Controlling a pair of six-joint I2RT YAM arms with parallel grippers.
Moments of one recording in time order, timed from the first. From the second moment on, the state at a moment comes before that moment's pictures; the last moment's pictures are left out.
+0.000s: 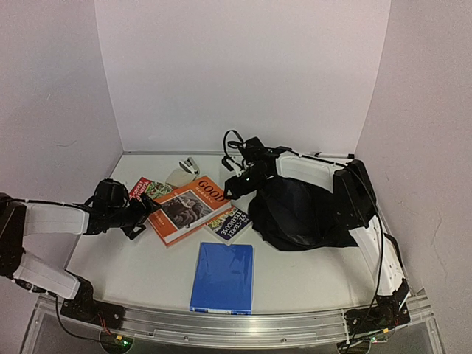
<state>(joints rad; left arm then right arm) -0.33 1.32 0.50 0.11 0.22 -1.04 0.68 2.47 2.16 -0.64 -0.20 0.00</state>
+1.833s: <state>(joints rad) -0.37 1.27 0.50 0.83 0.29 -1.23 0.65 2.04 1.57 0.21 -0.70 0.95</state>
